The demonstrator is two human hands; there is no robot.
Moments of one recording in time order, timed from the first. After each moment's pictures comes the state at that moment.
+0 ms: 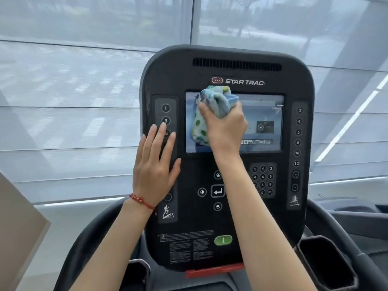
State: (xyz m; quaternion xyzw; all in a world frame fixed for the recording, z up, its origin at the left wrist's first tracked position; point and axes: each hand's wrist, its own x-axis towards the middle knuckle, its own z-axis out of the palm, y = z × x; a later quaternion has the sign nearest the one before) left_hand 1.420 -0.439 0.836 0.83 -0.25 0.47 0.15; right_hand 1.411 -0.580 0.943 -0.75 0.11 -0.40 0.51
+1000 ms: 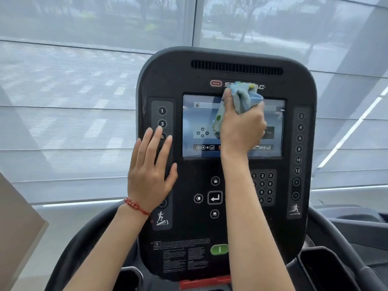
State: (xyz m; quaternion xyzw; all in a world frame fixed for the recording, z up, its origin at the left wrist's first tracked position) left_hand 1.422 -0.444 0.832 0.82 -0.25 0.49 0.17; right_hand 1.422 -0.602 0.948 -0.71 0.23 -0.50 0.44
